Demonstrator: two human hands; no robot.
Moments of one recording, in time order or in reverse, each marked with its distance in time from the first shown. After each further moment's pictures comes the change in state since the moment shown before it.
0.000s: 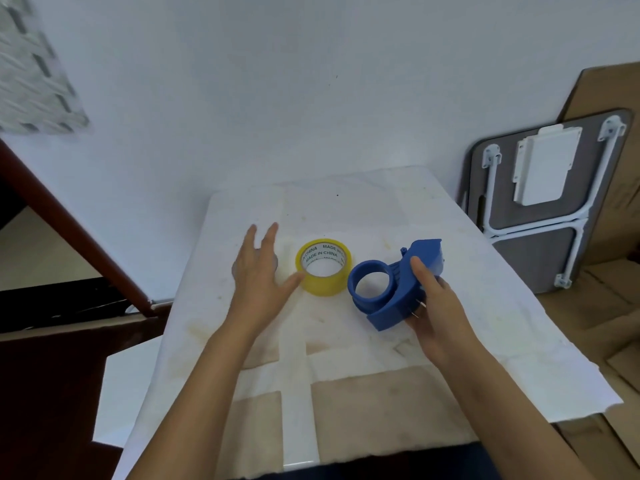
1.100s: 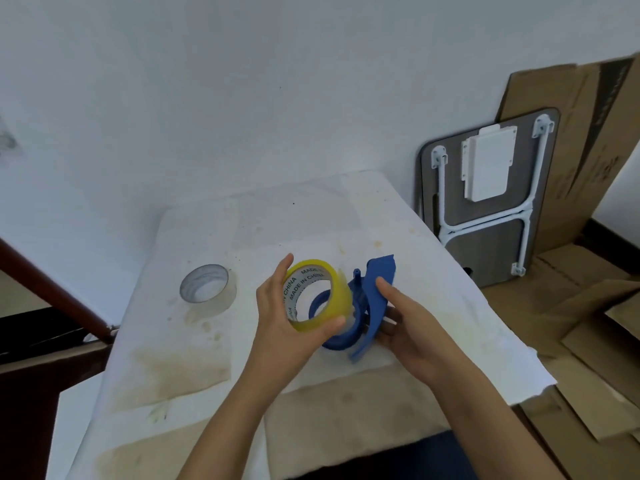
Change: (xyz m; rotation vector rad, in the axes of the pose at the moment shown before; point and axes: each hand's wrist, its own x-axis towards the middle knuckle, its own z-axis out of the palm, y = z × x) left_hand -0.068 0.087 0.043 -0.585 -0.171 -0.056; right_hand -0.004 -0.009 -0.050 -0.142 -0.130 0.102
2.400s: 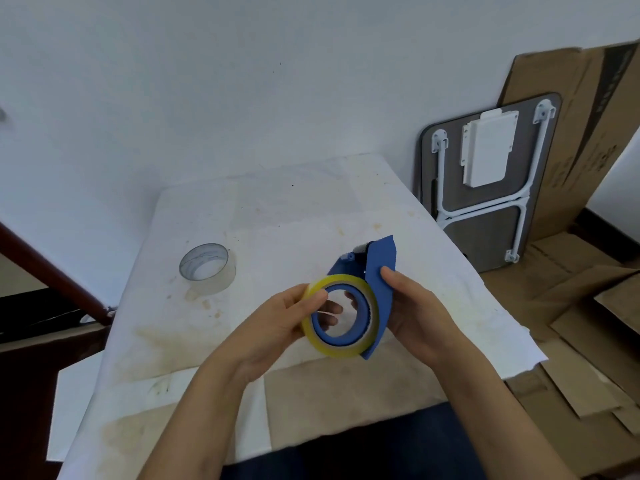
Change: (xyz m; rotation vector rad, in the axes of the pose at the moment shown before) left_hand 0.000 0.002 -0.020 -0.368 -0.425 -0.393; right_hand -0.019 -0.003 -0.002 -0.011 -0.227 -0.117
